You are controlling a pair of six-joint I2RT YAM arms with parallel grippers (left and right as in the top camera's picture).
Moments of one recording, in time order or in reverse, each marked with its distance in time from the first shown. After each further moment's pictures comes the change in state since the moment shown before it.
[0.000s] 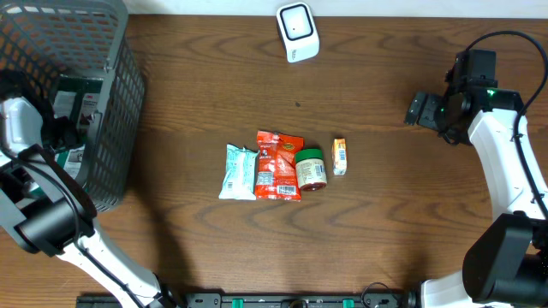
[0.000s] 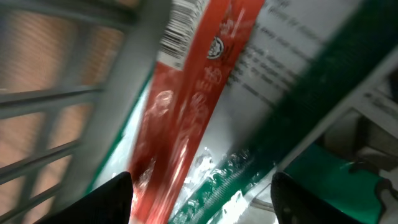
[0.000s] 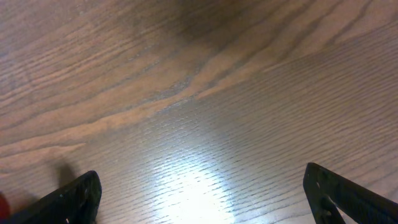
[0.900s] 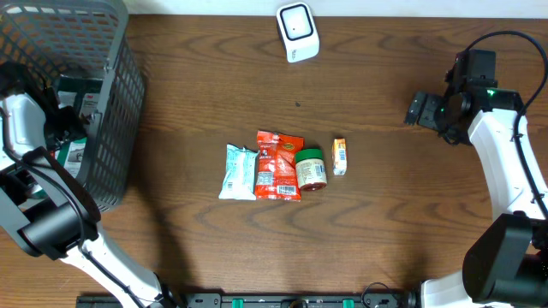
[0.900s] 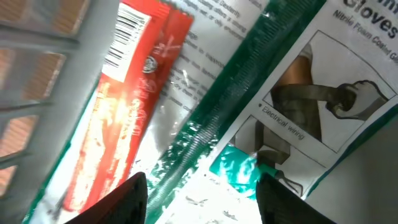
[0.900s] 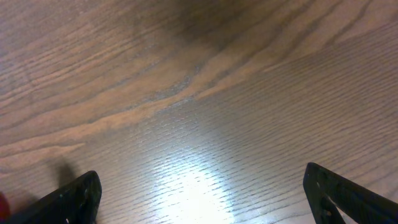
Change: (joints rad) left arm -0.026 -0.039 0.003 0.003 0.126 -0.055; right arm 0.000 0.000 0.000 0.000 0.000 0.000
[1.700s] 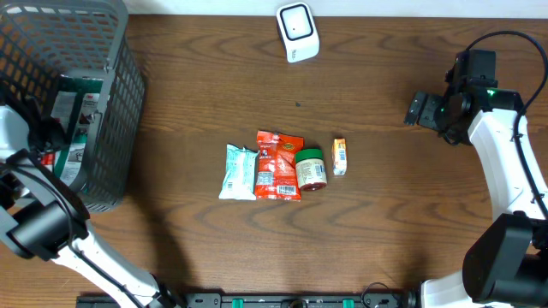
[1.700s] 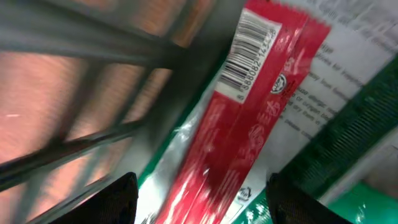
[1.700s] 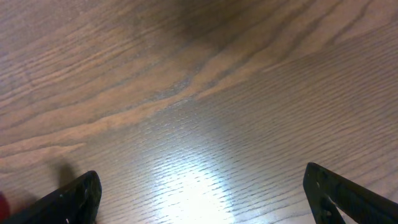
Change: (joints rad) left arm 0.097 0.052 -0.007 0.082 -0.034 0.104; right arm 0.000 0.000 0.000 0.000 0.000 0.000
